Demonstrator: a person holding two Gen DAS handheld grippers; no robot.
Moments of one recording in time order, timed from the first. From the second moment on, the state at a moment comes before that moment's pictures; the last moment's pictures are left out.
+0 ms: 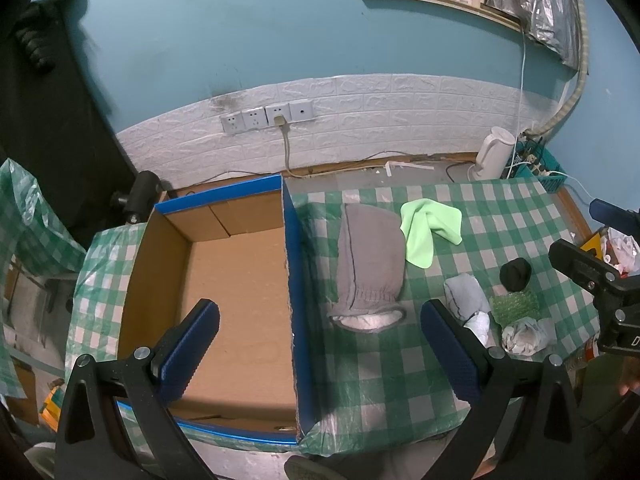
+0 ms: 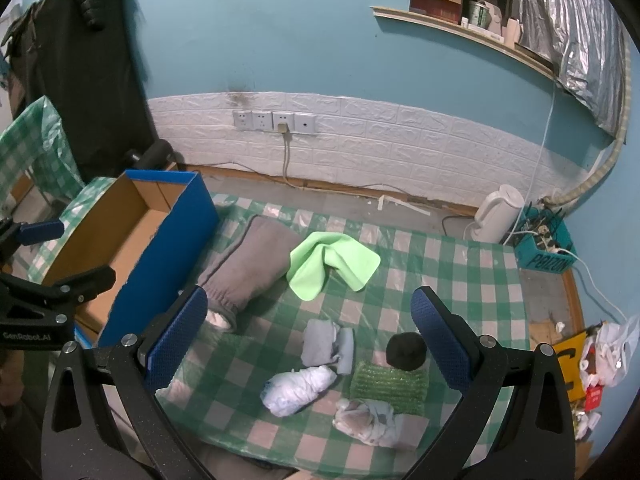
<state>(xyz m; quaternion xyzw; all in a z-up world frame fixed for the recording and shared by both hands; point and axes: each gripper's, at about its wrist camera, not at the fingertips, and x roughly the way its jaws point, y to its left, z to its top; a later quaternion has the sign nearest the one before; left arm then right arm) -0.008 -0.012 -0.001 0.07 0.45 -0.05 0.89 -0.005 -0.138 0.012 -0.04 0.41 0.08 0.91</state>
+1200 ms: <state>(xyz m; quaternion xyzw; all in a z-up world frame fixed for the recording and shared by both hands) -0.013 -0.017 -0.009 0.07 0.45 -0.05 0.89 -0.004 -0.141 0.013 -0.03 0.41 0.08 0.91</state>
